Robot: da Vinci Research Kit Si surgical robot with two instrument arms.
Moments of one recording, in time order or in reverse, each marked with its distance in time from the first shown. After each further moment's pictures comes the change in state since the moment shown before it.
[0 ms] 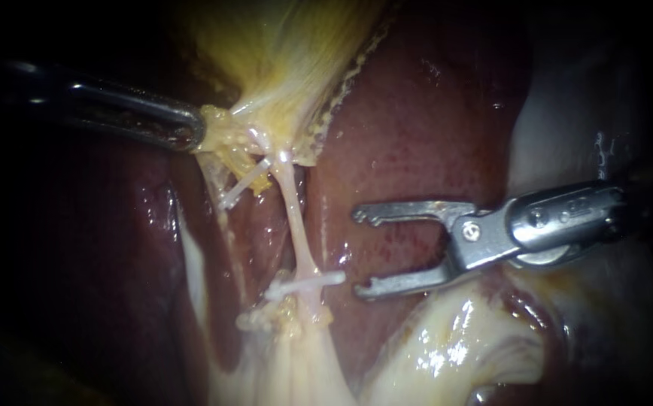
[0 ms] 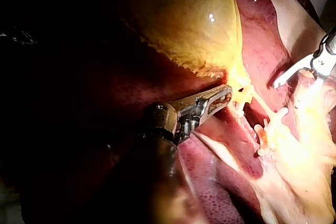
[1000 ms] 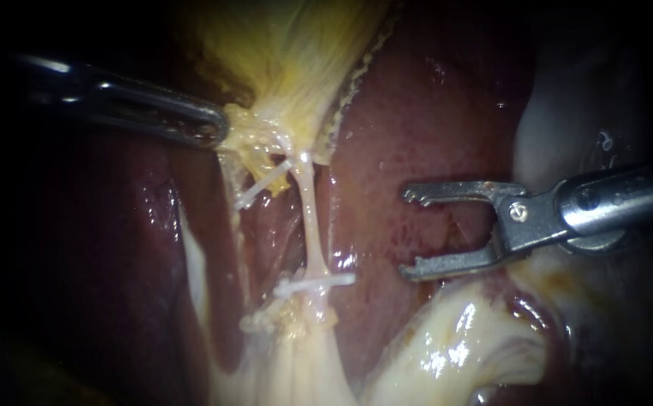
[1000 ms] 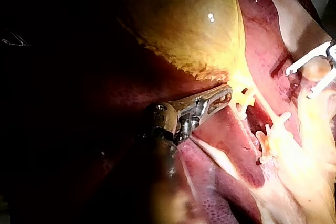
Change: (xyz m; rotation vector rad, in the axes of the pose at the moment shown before) right arm 0.002 0.000 -0.004 -0.044 -0.084 0.024; left arm 0.001 0.002 0.005 -0.004 0.000 -0.013
